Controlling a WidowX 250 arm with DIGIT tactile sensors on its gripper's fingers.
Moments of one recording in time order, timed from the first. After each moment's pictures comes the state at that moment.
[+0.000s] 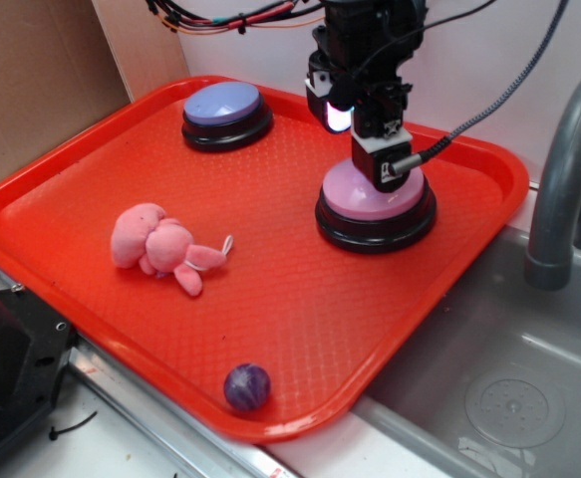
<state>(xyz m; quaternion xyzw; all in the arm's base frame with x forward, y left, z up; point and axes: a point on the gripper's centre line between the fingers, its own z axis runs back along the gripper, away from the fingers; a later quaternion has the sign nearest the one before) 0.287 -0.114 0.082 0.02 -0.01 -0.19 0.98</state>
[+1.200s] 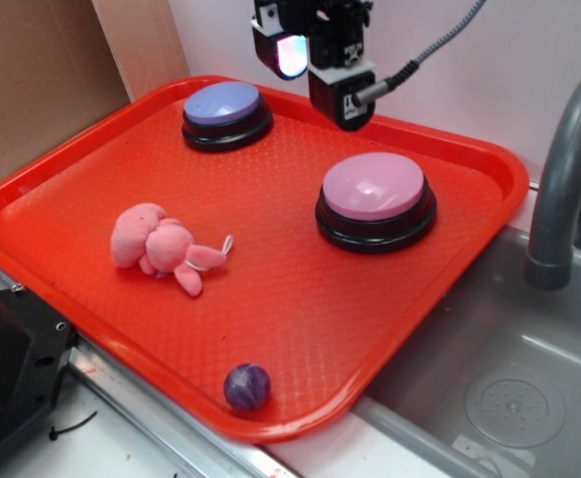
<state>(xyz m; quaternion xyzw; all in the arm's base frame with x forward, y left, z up) 0.262 -0.105 0.136 0.02 -0.01 -0.14 0.99</state>
